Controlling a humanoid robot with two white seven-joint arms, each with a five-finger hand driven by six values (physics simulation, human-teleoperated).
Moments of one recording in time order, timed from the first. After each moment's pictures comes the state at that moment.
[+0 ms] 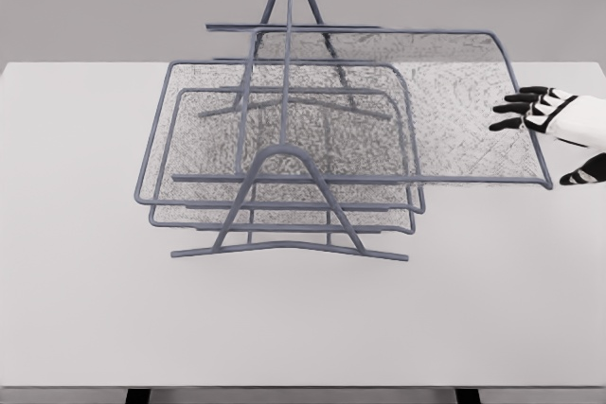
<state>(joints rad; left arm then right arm) 0.04 0.00 -0.02 -0.02 0.71 0.20 0.08 -0.31 -1.08 0.21 -1.59 0.14 -0.59 0.60</state>
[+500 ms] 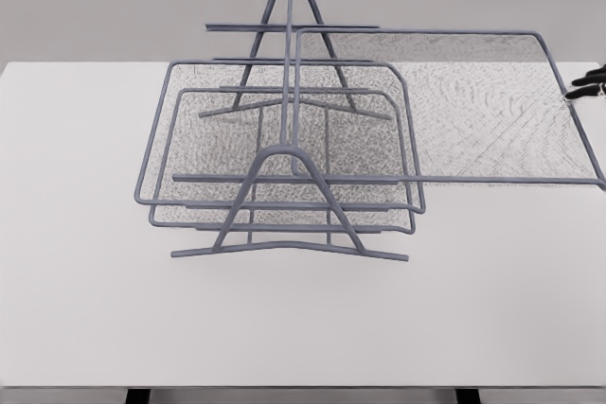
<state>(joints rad) 0.04 0.00 -0.02 -0.02 0.71 0.20 0.08 -0.33 -1.21 0.09 -1.53 0.15 -0.61 0.61</state>
